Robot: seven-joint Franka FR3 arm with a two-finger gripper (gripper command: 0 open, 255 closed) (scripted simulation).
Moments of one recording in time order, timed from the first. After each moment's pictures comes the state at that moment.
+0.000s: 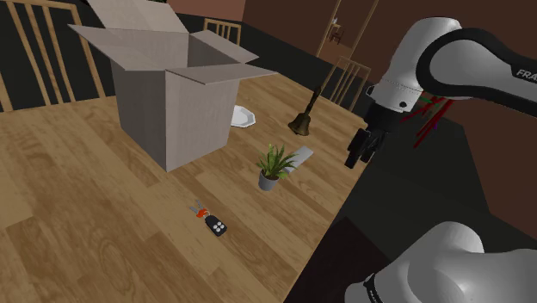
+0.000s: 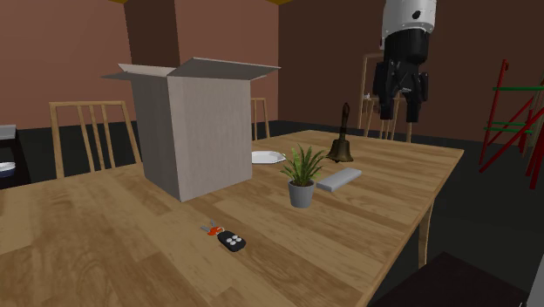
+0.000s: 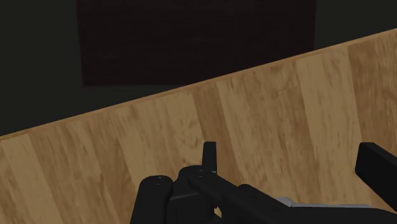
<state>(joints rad) 0.00 -0.78 -0.02 -2.43 0.11 1.52 -0.02</state>
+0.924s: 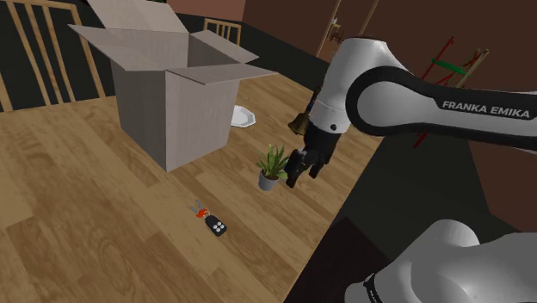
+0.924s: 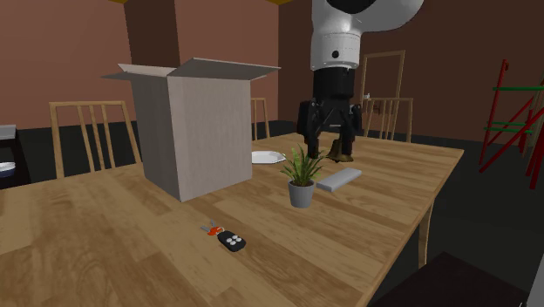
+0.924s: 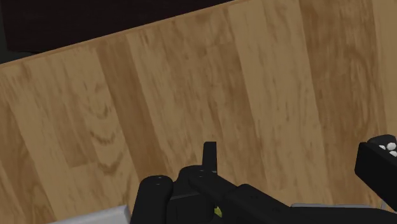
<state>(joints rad) 0.09 -0.56 0.24 -2.45 0.22 1.82 0.21</state>
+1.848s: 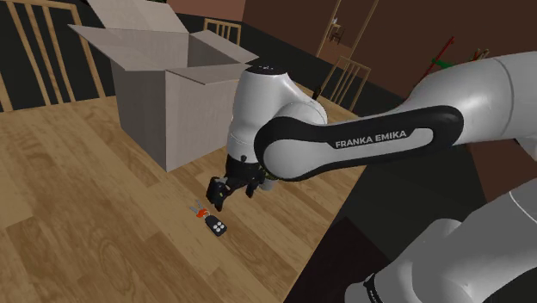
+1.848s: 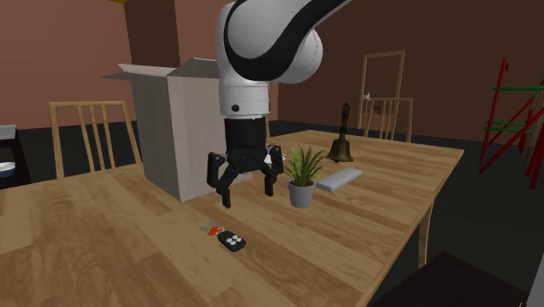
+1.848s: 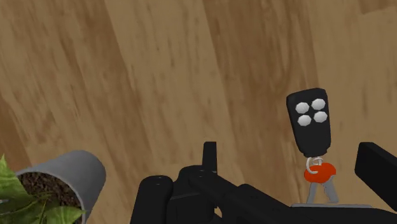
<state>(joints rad) 0.12 -0.08 0.50 -2.23 0.09 2.11 0.56</state>
